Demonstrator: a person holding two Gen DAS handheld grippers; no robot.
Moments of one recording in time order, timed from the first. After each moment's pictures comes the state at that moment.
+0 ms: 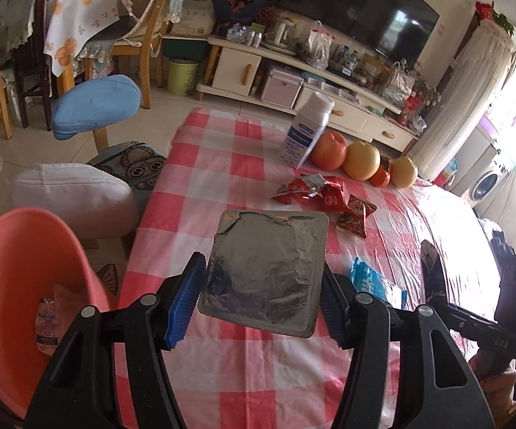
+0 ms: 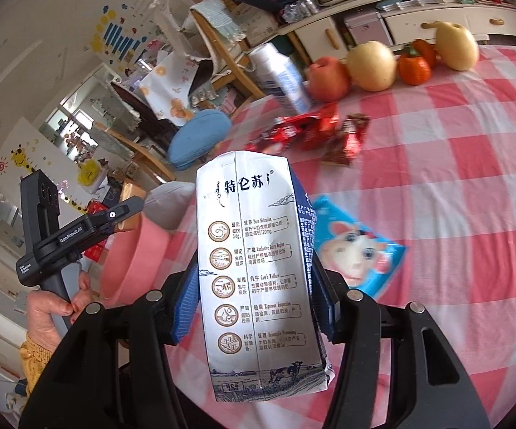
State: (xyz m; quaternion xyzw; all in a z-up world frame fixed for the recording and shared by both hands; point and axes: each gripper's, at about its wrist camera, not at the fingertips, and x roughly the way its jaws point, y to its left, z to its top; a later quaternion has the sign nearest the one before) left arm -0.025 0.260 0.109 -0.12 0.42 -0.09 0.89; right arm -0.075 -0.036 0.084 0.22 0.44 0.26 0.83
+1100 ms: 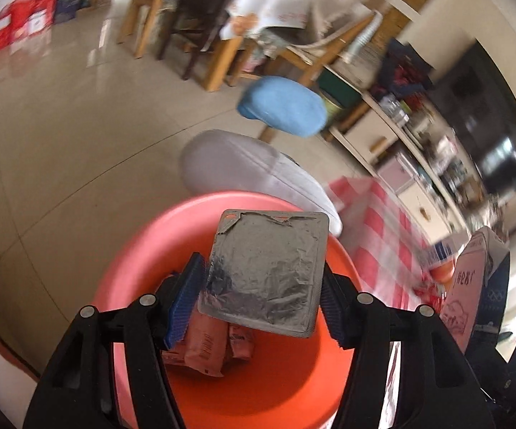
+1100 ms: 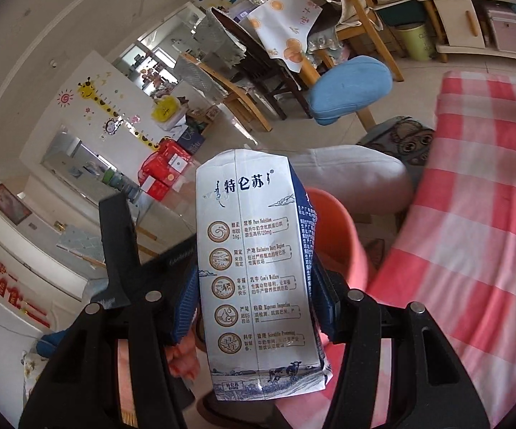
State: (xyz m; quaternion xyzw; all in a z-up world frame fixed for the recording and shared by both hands) left arm -0.076 0.502 0.068 -0.33 0.38 0.14 0.86; right arm -0.043 0.267 0.130 0.17 0.45 0.44 0.76
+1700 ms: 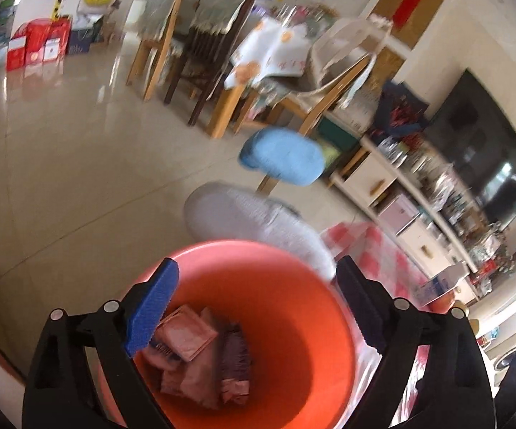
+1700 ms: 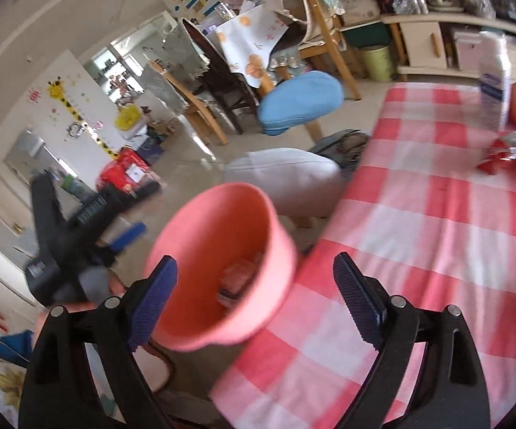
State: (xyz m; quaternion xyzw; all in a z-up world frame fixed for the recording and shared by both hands) left arm -0.092 0.488 0.095 -0.29 0.28 0.16 0.90; right arm -0.061 0.216 0.104 0.12 0.43 0.36 0.82
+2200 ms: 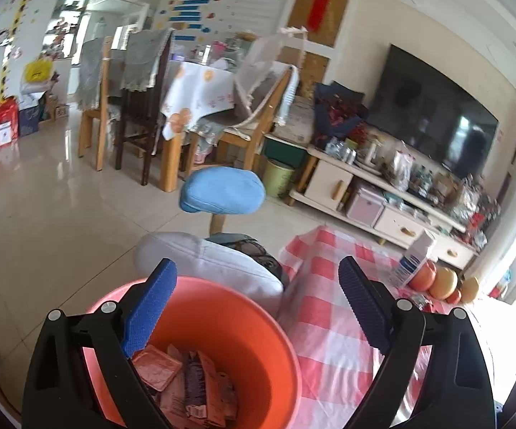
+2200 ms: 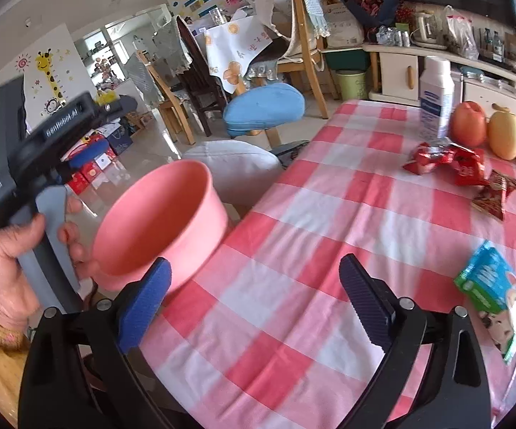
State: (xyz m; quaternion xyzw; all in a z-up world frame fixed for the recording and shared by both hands) left arm -0.080 0.403 0.138 -0.16 0.23 0.09 0.95; right arm -0.097 0.158 0.091 0.04 0.39 0.32 0.86
